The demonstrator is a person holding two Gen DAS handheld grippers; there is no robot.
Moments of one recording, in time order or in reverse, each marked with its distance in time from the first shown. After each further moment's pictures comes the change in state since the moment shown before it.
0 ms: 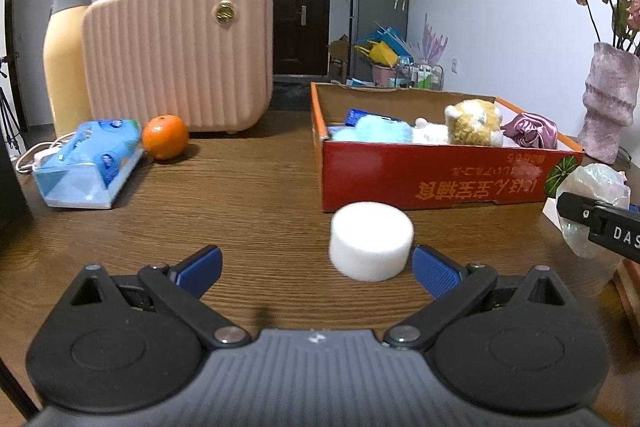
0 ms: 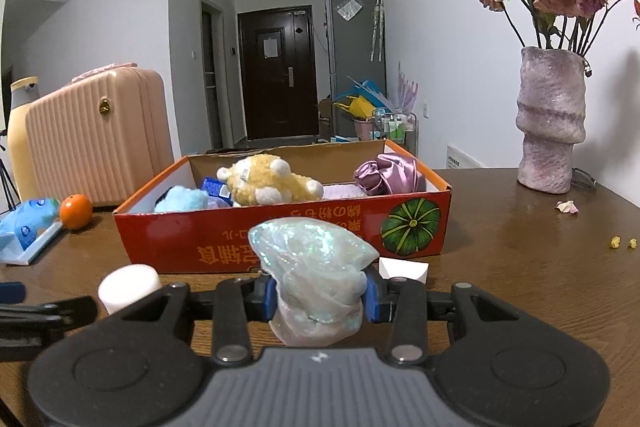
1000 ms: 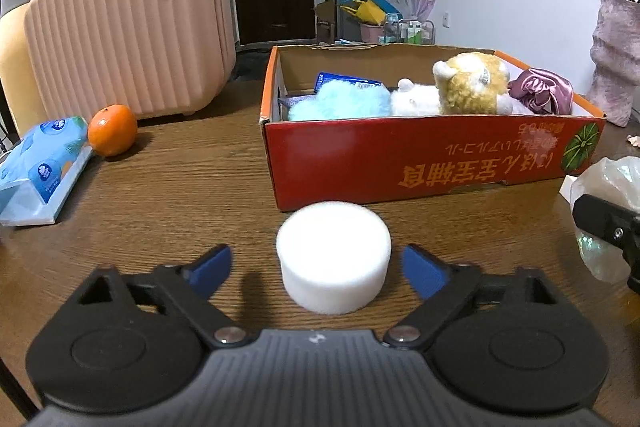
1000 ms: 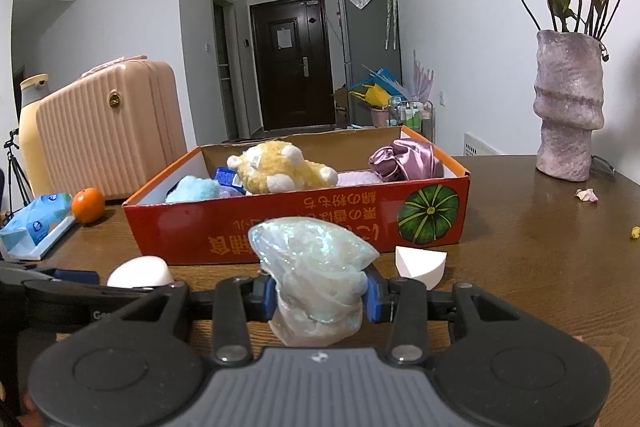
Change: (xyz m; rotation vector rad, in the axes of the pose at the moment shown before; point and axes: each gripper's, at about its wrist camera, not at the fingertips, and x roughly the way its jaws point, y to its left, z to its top) left arm 0.060 -0.029 0.015 0.075 0.119 -0.005; right arm 0.012 -0.003 -0.001 0.012 0.037 0.054
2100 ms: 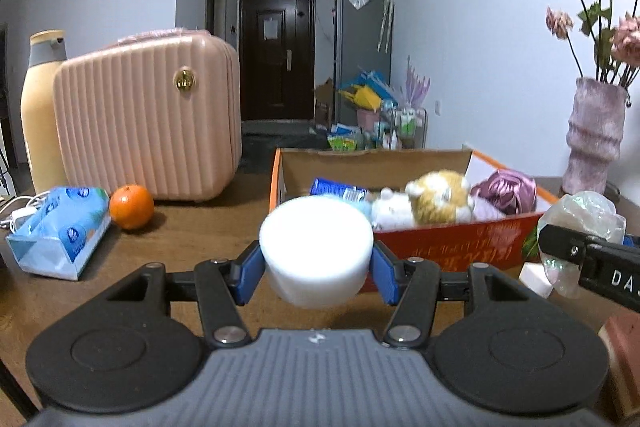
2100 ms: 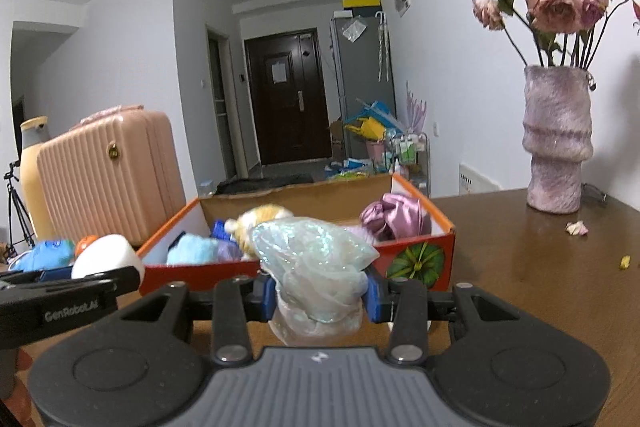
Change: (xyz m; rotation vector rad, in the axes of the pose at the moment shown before) left arm -0.057 0.000 0.014 -0.051 -0.279 -0.019; right arm -0.018 -0.007 0.028 0.027 -0.113 -0.005
